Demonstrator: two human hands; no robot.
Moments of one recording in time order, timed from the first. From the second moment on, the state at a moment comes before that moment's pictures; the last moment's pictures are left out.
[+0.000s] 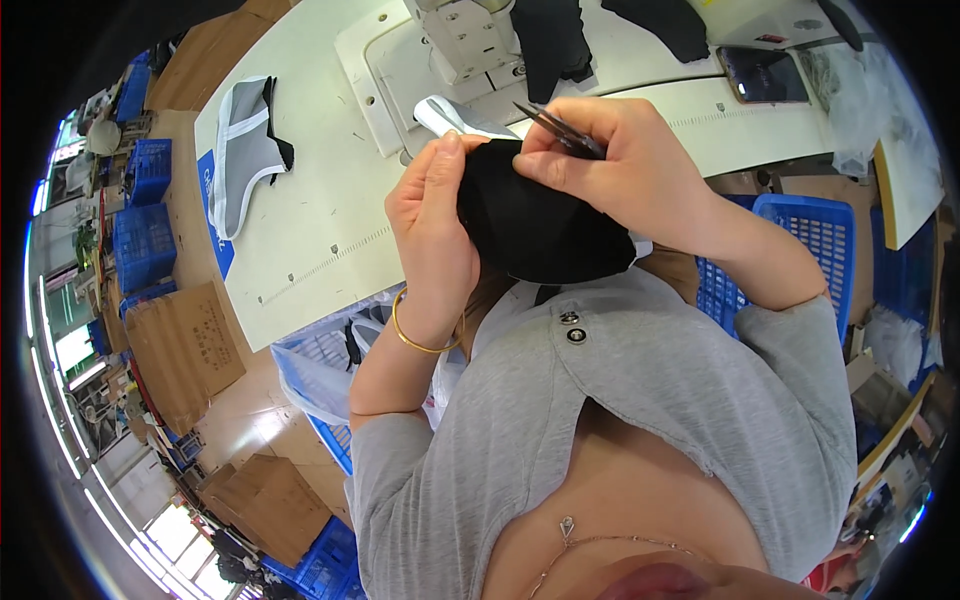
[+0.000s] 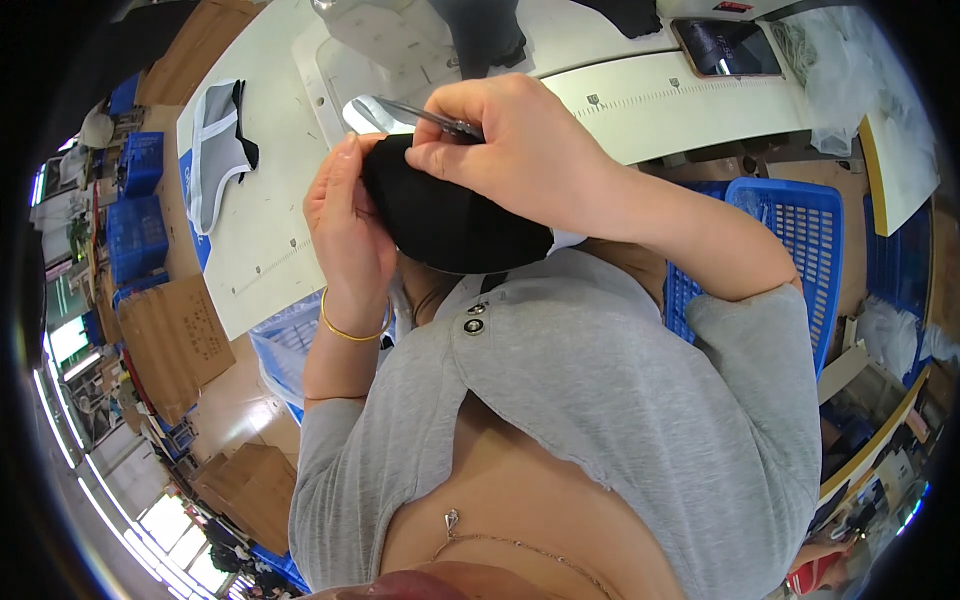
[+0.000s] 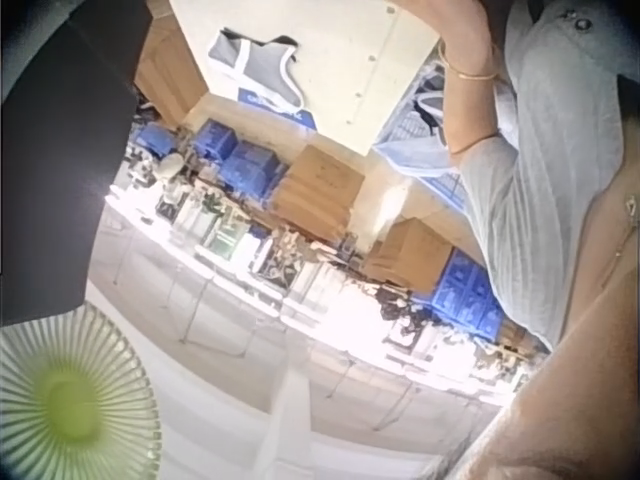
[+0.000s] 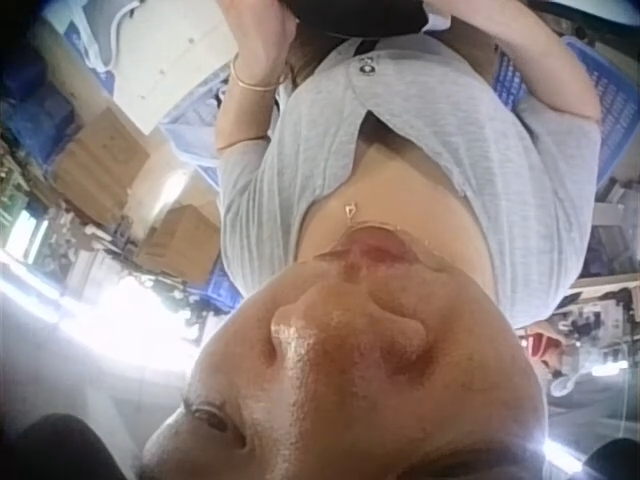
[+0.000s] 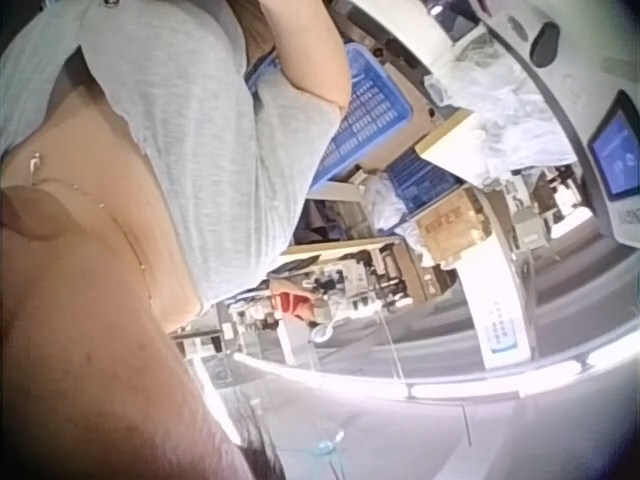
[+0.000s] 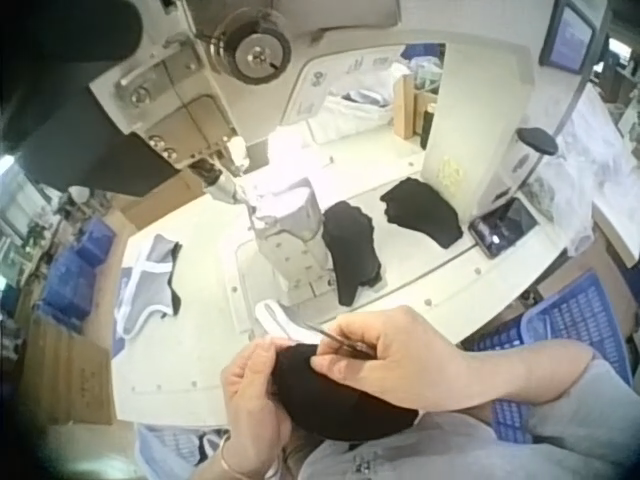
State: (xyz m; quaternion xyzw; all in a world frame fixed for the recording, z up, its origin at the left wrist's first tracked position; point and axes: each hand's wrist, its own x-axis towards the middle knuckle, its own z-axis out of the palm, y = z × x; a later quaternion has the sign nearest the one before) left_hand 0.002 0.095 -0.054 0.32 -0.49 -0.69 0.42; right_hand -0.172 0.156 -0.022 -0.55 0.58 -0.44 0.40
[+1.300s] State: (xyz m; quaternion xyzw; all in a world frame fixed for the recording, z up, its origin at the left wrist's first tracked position) left_hand 0.019 0.074 -0.048 0.33 -0.58 -0.62 0.42; right_hand -0.199 0.144 -0.052 -0.52 0.48 -0.48 0.51
